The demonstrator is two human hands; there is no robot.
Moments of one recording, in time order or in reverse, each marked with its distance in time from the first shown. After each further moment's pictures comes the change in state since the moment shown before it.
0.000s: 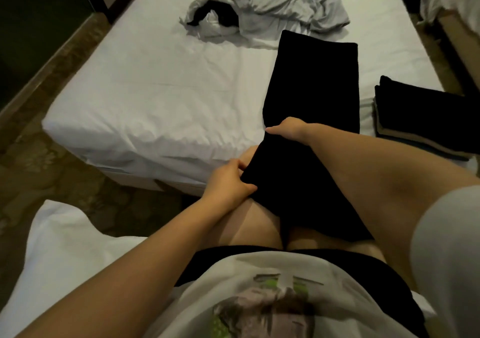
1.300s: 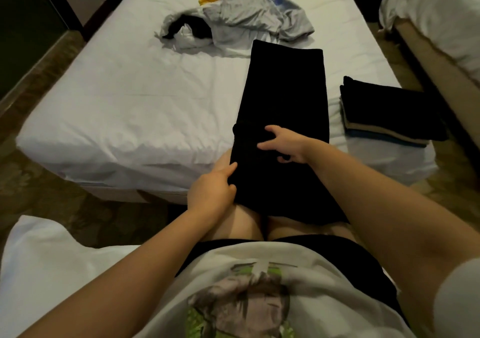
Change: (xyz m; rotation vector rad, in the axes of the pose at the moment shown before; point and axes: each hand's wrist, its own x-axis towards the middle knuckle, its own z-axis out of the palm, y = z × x) left_hand -0.016 0.003 0.018 0.309 0.119 0.155; right_hand -0.077 0.024 -0.013 0.431 -0.084 0.018
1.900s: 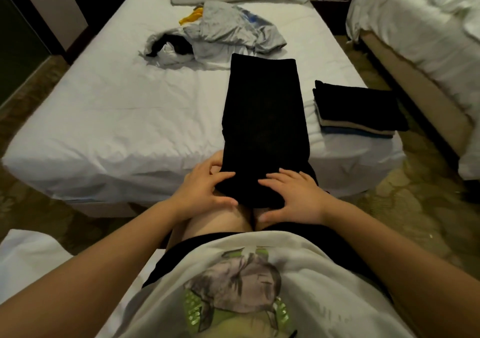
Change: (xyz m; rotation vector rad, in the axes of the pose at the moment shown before) left_hand 0.001 -0.024 -0.003 0.139 -0.108 0.415; right_hand -0.129 0.073 0.008 -0.951 -0.008 -0.335
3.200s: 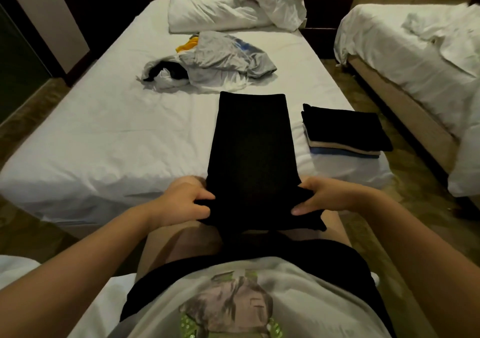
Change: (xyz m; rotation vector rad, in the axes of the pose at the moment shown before) left_hand 0.003 0.007 -0.048 -0.228 -0.185 0.135; right_hand -0.020 0.057 -0.062 0.628 -0.205 0.066
